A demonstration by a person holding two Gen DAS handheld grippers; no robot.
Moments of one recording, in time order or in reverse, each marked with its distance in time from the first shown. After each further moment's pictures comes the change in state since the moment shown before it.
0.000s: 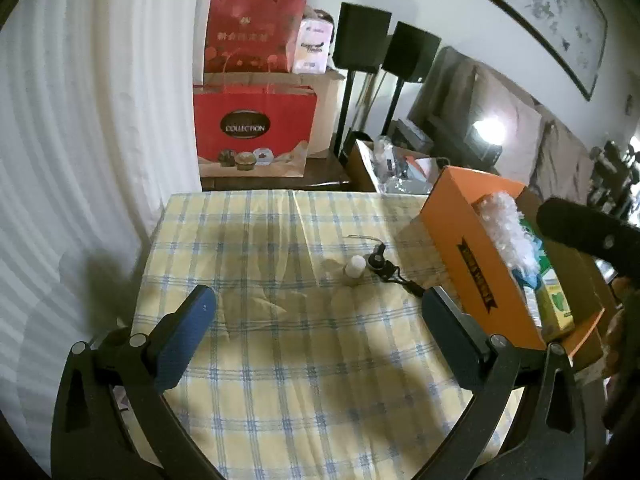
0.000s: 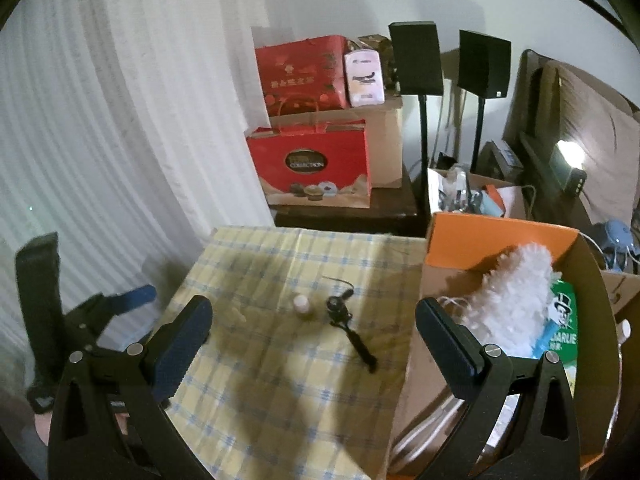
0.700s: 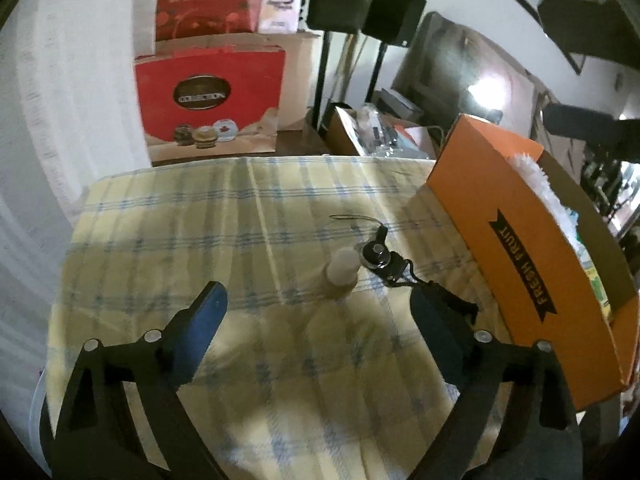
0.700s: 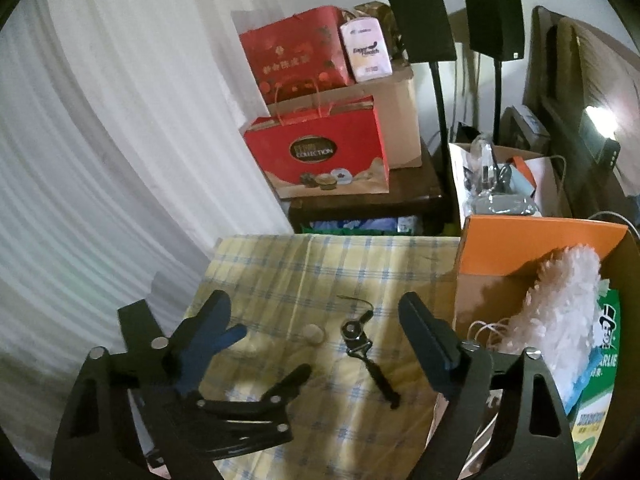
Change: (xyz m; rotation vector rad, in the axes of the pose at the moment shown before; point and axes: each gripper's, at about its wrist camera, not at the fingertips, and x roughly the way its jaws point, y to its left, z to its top) left arm 0.108 -0.021 -0.011 0.071 0.063 -0.060; right arm 0.059 -0.024 0.035 0.096 0.097 0.102
